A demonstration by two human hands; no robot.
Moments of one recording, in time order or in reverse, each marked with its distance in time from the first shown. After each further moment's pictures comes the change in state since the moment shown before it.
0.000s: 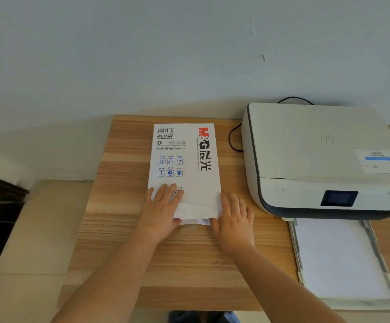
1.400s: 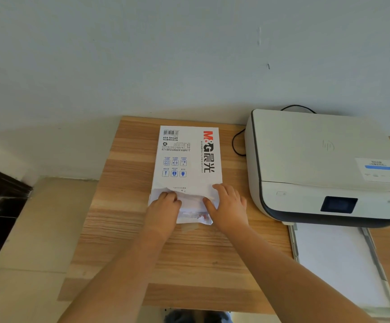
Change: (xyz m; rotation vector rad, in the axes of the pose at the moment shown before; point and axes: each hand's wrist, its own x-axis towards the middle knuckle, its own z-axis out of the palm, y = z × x) left_hand 0.000 0.013 -0.018 -0.052 -0.093 -0.105; right_hand 0.039 -0.021 -0.024 0.206 -0.064 0.003
